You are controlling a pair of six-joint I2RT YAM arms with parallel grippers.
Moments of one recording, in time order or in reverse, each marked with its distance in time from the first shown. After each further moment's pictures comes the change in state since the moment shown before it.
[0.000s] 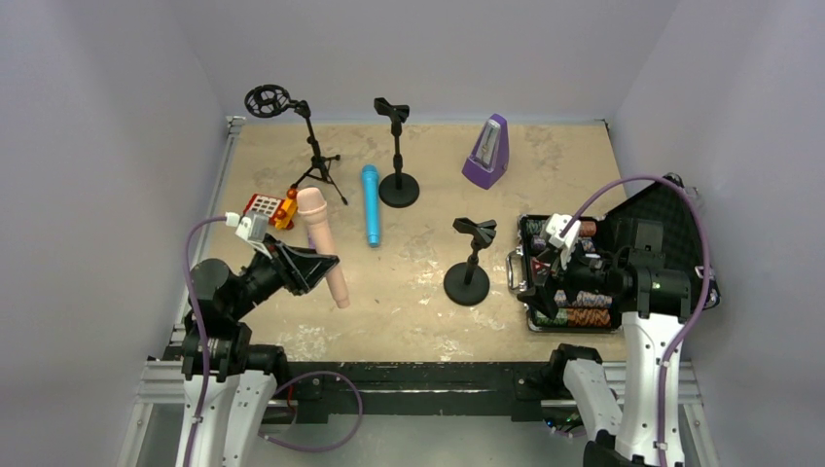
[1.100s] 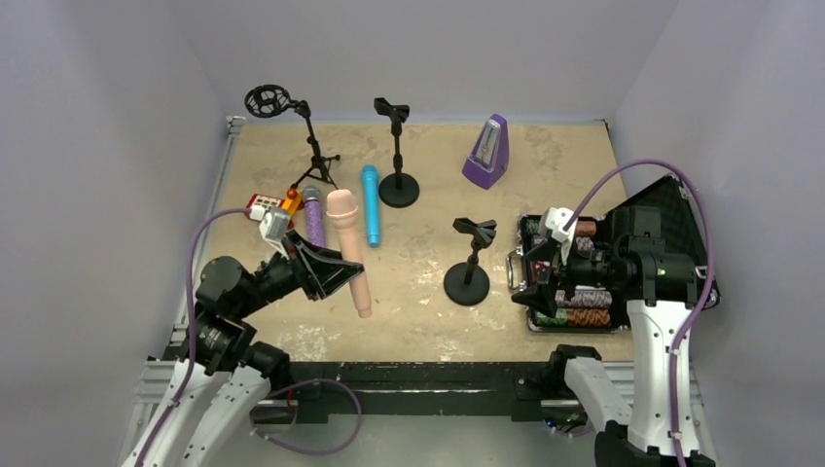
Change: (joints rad) left arm -0.333 0.058 0.008 0.181 -0.092 -0.105; right arm 0.072 0.080 0.113 -0.099 -0.107 -0.029
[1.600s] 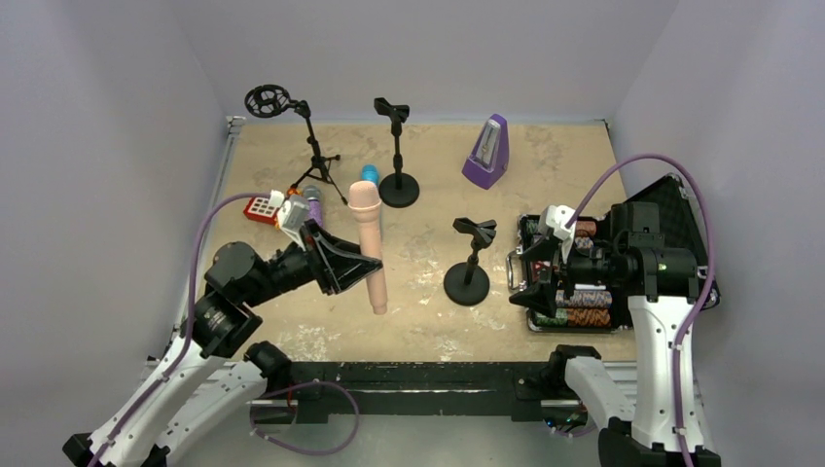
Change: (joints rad) left arm -0.241 0.150 0.117 0.053 -0.141 0.031; right arm 0.029 0.029 0.043 -0.033 -0.051 -0.005
